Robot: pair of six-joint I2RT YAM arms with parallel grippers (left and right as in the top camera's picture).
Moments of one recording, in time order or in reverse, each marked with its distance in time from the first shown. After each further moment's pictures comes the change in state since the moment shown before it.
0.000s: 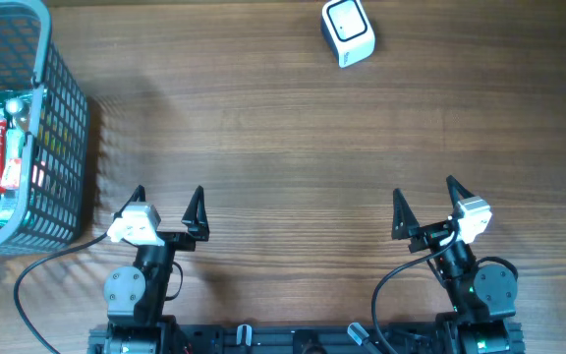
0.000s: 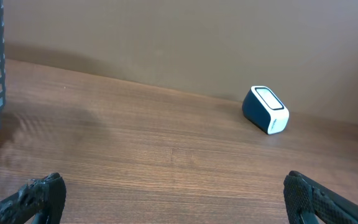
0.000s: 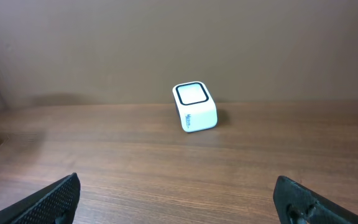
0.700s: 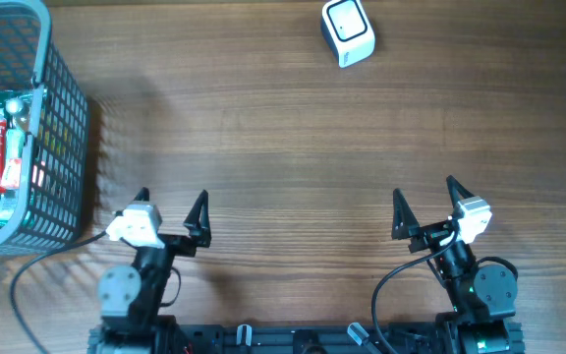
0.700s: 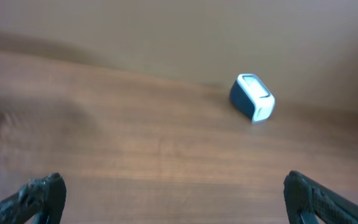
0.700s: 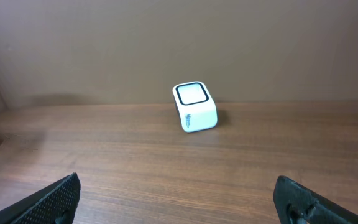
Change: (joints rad) left arm 0.000 0.022 0.134 -0.163 0.058 0.001; right arm 0.000 0.000 0.000 0.001 0.000 0.000
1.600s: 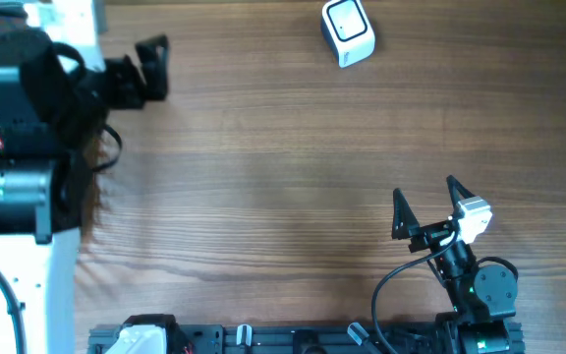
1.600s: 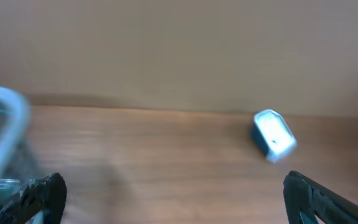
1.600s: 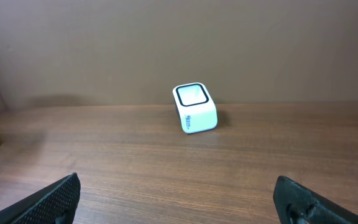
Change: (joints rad) left arm 0.038 1.195 1.438 -0.532 -0.042 0.158; right arm 0.000 0.001 0.000 0.005 0.000 0.000
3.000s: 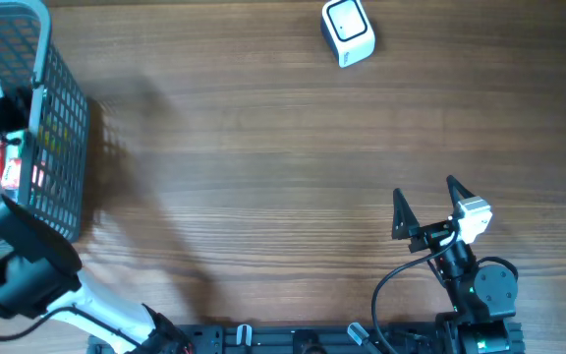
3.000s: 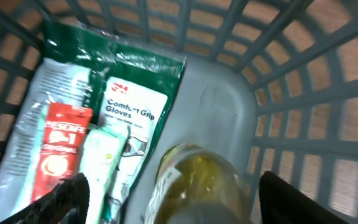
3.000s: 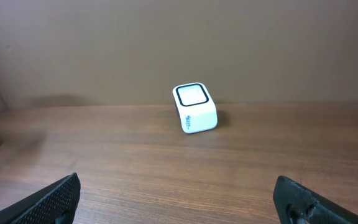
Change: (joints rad) left arm 0.629 0.698 0.067 0.015 0.101 0.343; right arm 0.000 0.000 0.000 0.000 0.000 0.000
